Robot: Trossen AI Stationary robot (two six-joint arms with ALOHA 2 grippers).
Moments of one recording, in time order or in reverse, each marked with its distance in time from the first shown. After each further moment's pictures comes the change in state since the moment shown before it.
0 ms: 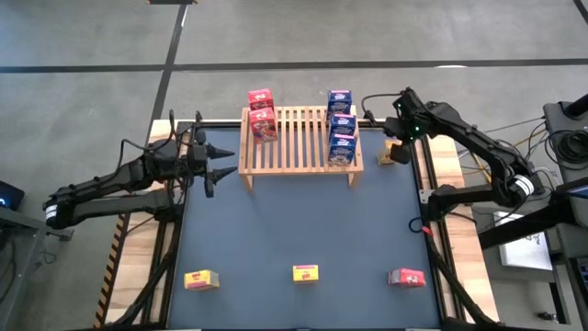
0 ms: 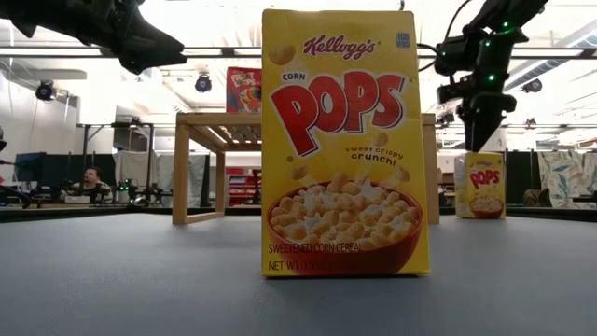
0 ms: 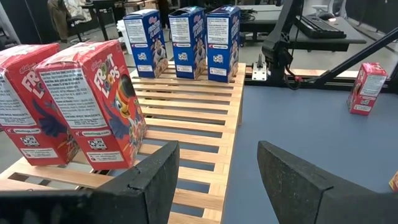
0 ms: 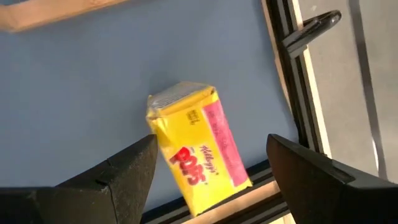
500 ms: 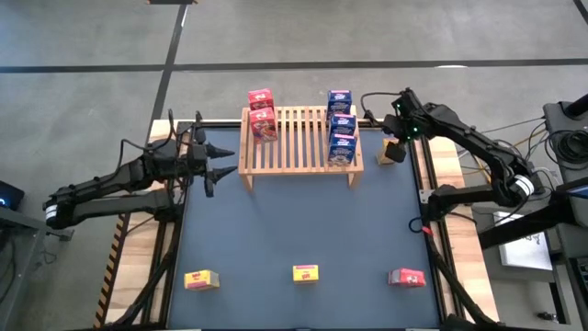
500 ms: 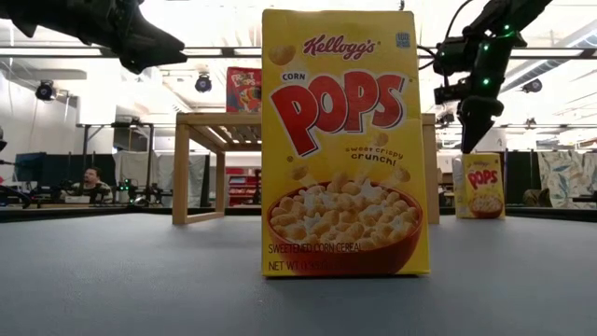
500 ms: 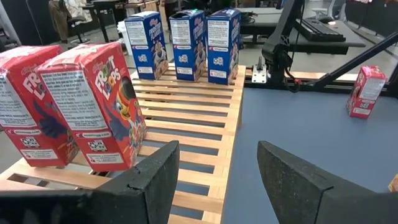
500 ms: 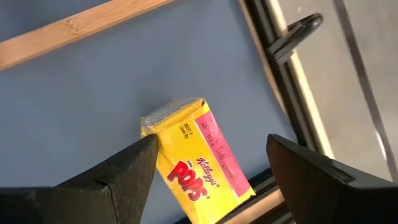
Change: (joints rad) left arm 0.000 0.000 0.000 0.008 0.000 -0.009; right arm 0.000 -0.004 -0.030 0.088 0.009 0.106
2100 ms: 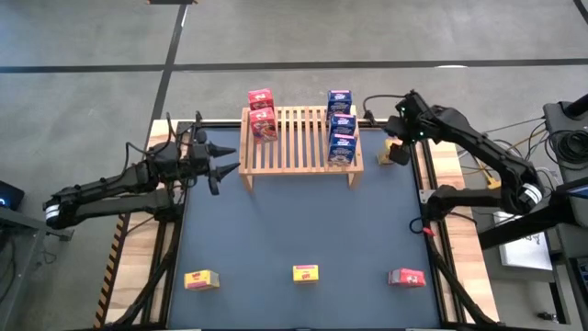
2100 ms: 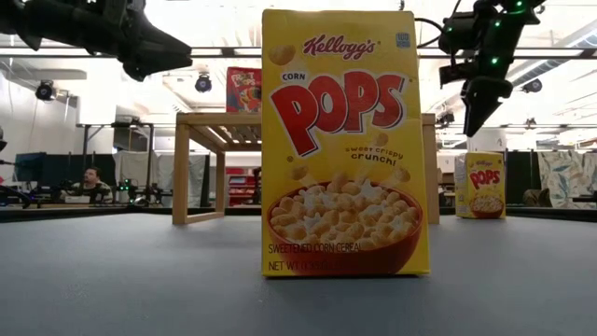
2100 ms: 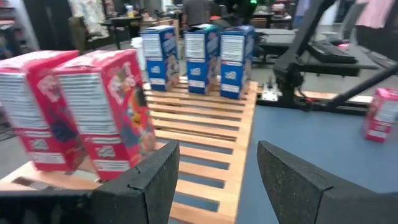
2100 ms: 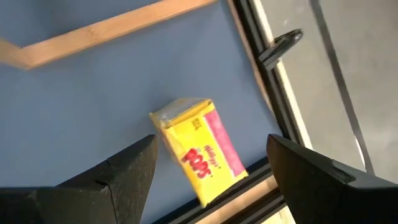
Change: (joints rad) left arm 0.000 -0.002 -0.090 0.177 -0.038 -0.038; right arm 0.082 -0.102 0.036 -0.086 0.045 0.040
